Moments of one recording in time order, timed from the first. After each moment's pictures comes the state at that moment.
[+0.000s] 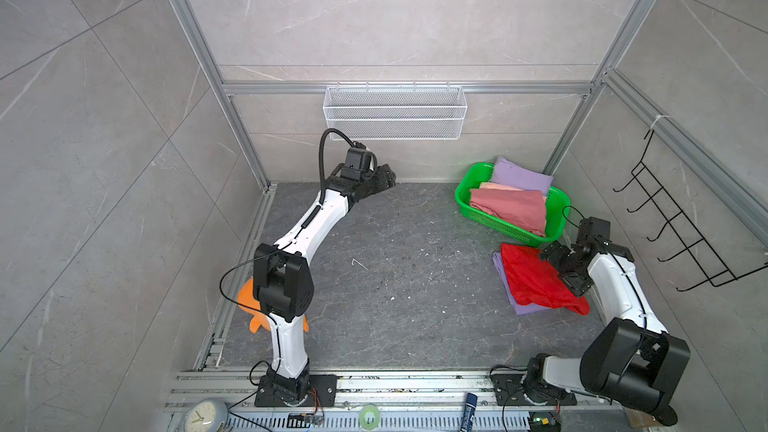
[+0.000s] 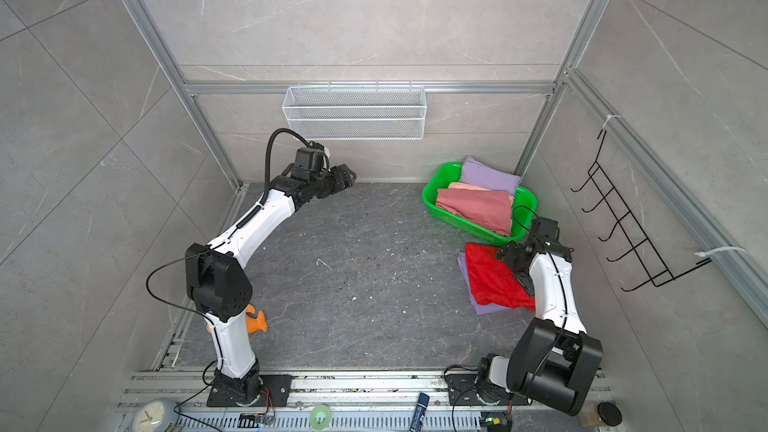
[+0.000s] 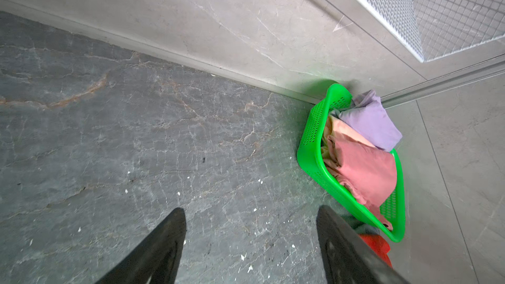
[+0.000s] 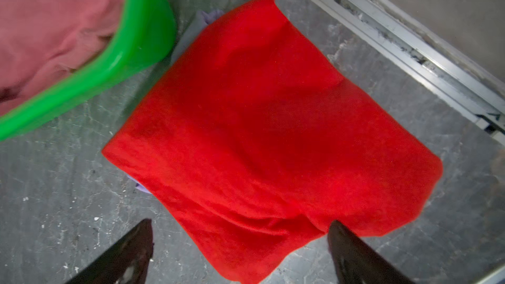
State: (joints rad) left arm -0.41 1.95 1.87 -0.49 0.15 -0.62; right arm -0.42 1.33 1.00 -0.88 -0.02 0.55
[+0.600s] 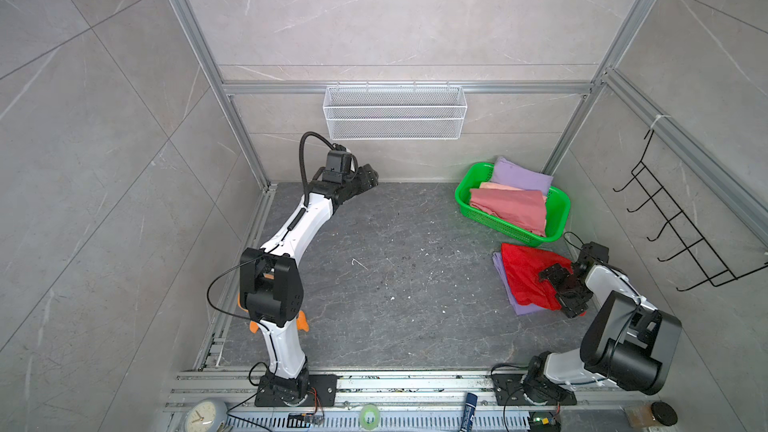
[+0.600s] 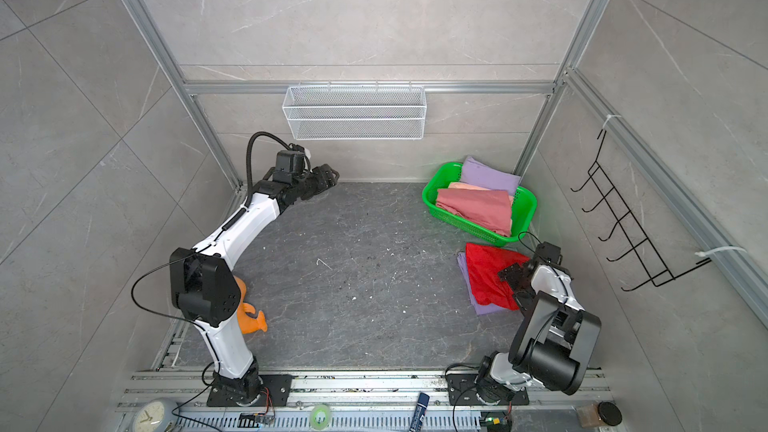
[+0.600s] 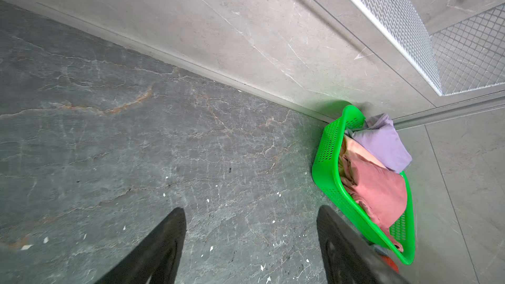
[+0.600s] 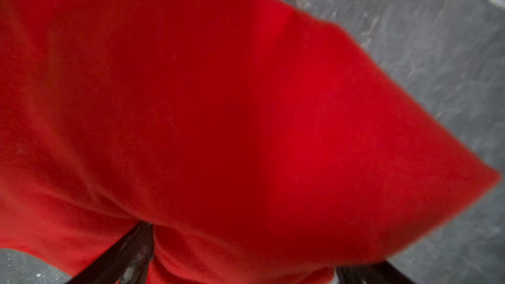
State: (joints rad) left arm -0.31 1.82 1.67 -0.41 0.16 -0.61; right arm -0.54 1.43 0.80 -0.66 -0.12 0.59
